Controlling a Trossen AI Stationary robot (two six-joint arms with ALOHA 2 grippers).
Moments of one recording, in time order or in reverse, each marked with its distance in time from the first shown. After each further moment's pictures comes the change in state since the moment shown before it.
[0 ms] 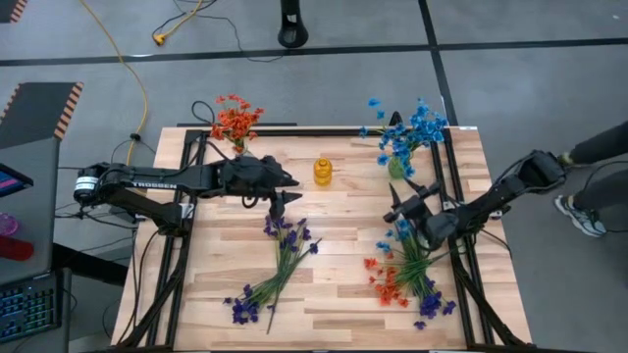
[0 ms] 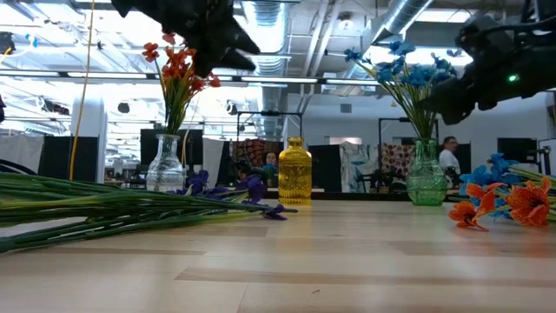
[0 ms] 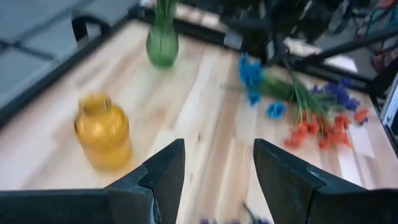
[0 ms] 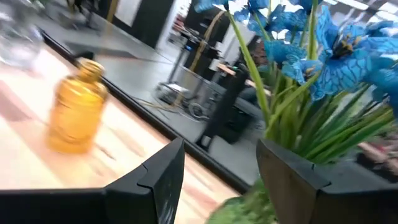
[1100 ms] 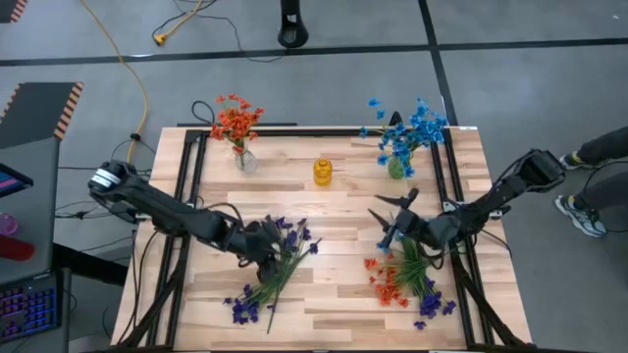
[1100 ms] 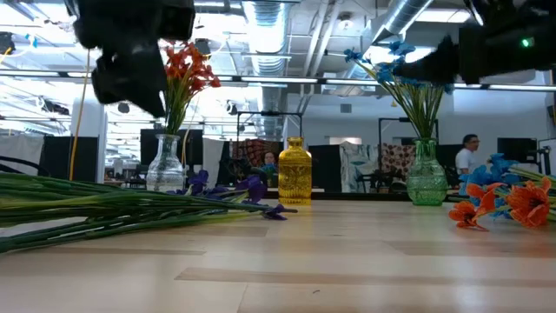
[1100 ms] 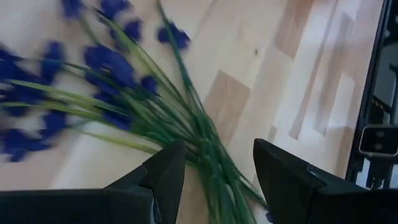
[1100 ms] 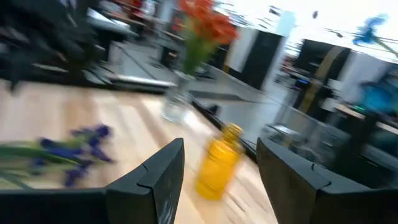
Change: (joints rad) left arm -0.489 0.168 0.000 -0.299 -0.082 -0.635; right arm 0.044 0.000 0.087 -0.020 -0.484 0.071
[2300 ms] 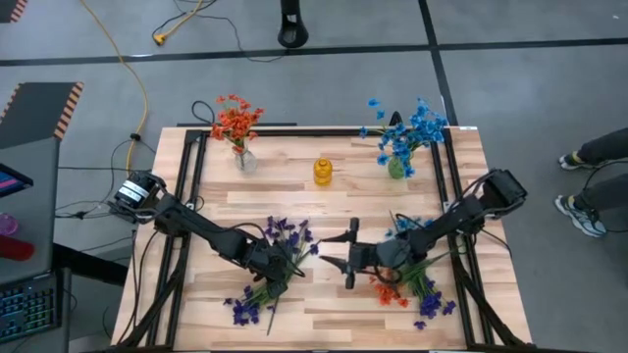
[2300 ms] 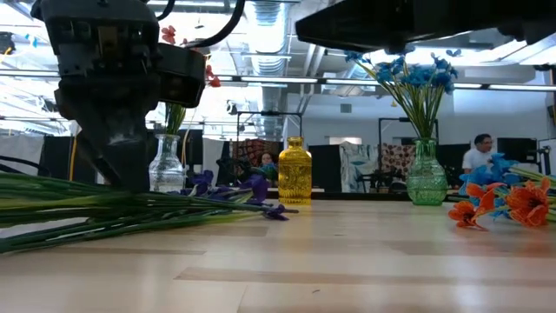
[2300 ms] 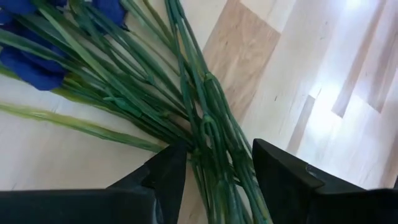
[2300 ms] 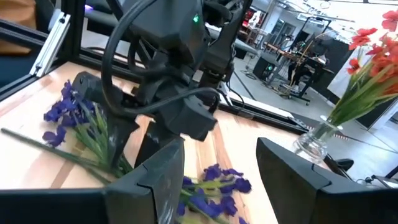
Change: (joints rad) left arm -0.039 0.276 0.000 0.152 0.095 -0.061; right arm -0.016 0.509 0.494 -0.118 -0.437 -0.001
